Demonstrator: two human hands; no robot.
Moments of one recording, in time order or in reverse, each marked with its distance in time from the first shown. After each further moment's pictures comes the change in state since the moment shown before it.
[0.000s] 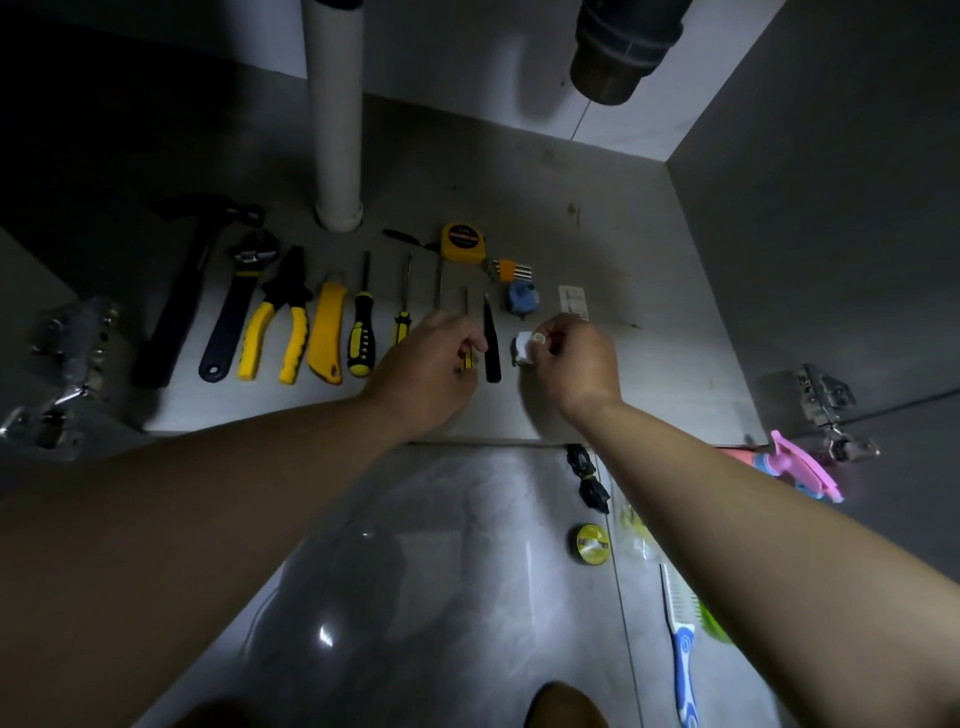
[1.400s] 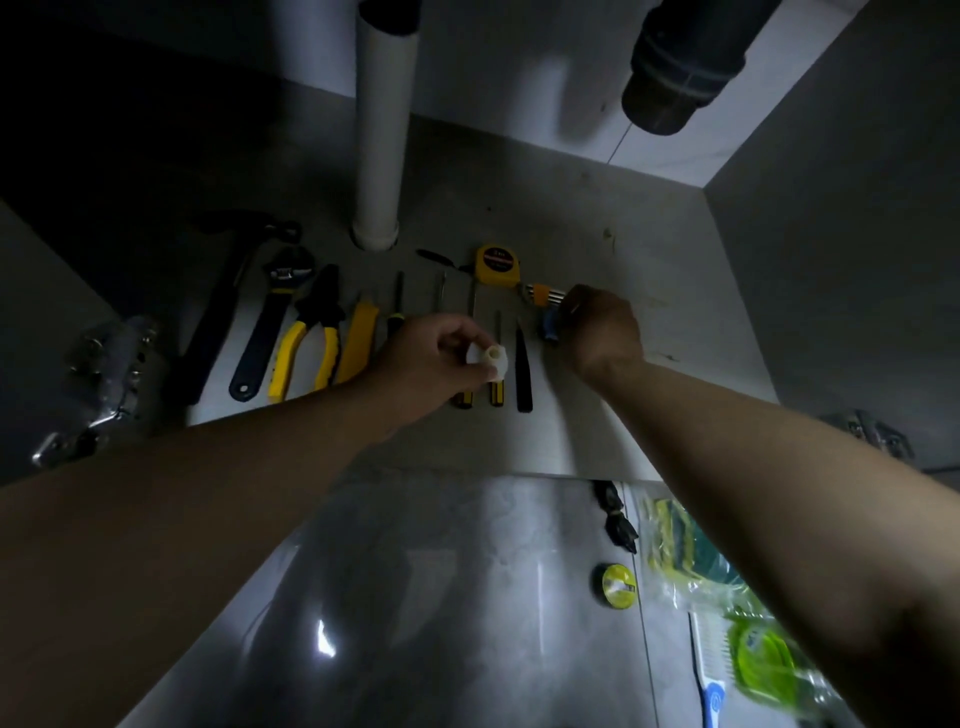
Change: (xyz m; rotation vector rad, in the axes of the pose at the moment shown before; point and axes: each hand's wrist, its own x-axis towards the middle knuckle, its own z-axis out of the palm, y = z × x) left_hand 0.009 -0.008 -0.041 -0.537 -0.009 -0.248; right_hand 0.078 -0.029 0.008 -0.209 -0.100 -0.033
